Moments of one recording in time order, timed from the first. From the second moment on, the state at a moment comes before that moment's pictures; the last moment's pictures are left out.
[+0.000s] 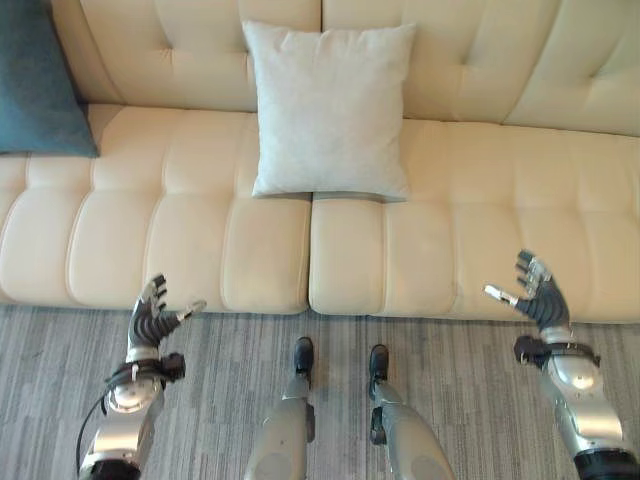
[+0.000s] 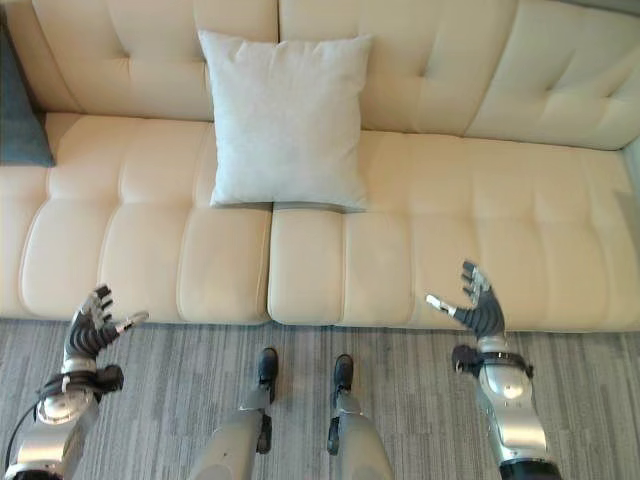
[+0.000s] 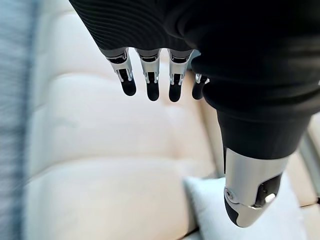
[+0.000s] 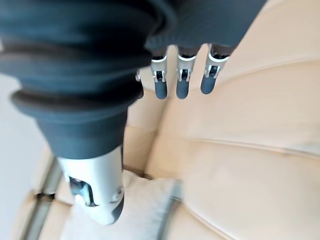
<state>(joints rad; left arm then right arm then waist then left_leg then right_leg) 0.13 0.43 0.13 0.42 -0.30 -0.18 0.14 0.10 -0.39 -0.09 0.28 0.24 -0.15 -0.04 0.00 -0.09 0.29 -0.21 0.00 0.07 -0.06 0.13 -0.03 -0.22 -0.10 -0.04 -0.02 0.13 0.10</state>
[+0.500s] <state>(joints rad) 0.19 0.36 0.02 0.66 -0.25 -0.13 0.12 0.16 -0.33 0.05 0.65 0.17 -0.10 -0.03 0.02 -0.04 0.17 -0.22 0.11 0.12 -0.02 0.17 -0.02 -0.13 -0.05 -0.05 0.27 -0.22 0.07</state>
